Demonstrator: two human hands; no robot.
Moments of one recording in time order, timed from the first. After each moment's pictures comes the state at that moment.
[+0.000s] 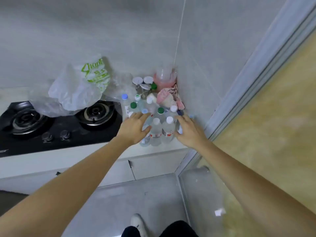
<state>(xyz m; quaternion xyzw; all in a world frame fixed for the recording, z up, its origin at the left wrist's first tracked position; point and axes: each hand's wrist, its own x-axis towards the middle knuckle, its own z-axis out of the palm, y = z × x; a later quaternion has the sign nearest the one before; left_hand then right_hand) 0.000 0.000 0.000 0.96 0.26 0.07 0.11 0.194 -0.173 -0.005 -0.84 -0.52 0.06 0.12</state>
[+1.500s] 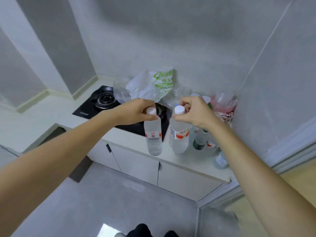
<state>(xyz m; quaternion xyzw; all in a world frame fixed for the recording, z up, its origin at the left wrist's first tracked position) -0.141 -0.009 0.158 0.90 0.37 0.08 0.24 0.115 -0.075 0.141 -0.60 -0.68 0.26 0.35</state>
